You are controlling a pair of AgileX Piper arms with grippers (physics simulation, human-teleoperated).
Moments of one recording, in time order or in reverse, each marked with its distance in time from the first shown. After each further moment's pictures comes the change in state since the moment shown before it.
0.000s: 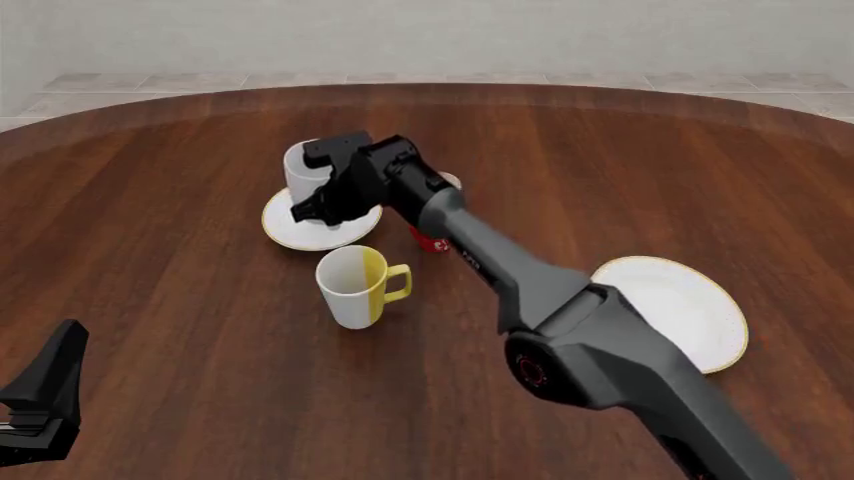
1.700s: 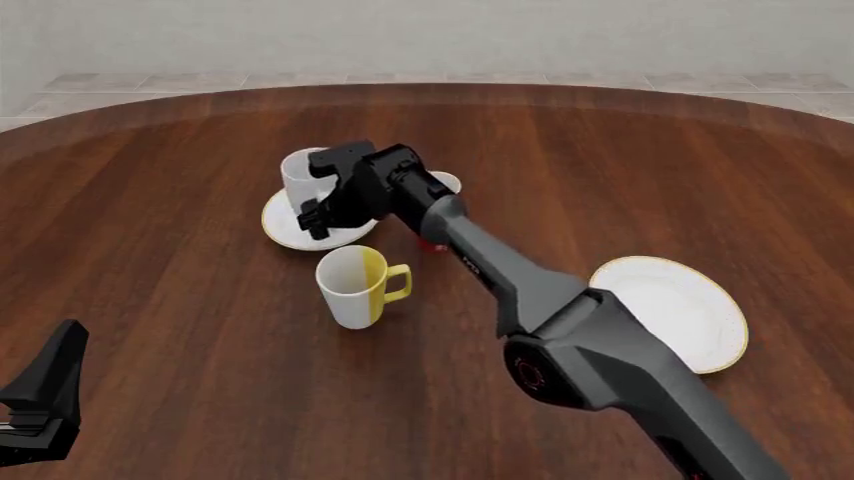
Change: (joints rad) left arm 0.000 0.000 0.000 0.000 0.000; right arm -0.009 0.035 -0.020 0.017 -0.009
